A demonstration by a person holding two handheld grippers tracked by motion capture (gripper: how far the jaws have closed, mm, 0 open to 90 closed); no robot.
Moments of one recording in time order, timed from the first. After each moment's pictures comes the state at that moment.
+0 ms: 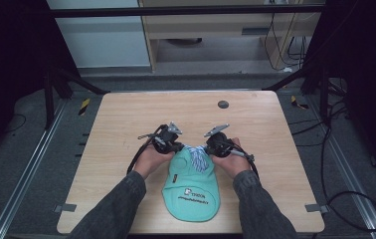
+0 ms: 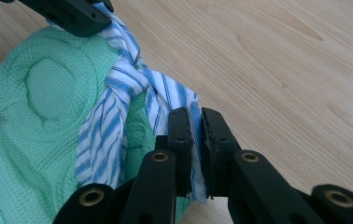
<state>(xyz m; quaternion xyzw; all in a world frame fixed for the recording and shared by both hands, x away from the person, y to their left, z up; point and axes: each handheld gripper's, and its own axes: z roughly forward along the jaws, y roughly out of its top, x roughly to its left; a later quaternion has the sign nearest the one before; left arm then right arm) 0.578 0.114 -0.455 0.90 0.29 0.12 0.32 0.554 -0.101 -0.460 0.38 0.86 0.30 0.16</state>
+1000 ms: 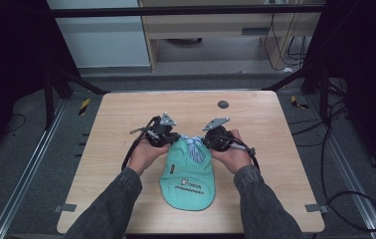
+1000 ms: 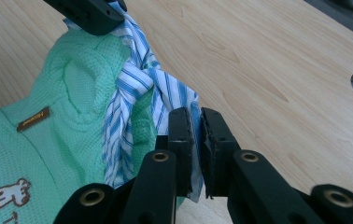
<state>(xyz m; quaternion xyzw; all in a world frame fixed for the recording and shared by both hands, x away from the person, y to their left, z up) 0.575 0.127 -0.417 0.87 0.29 0.16 0.35 0.550 -0.097 -0.423 0.33 0.86 0.34 0.20</state>
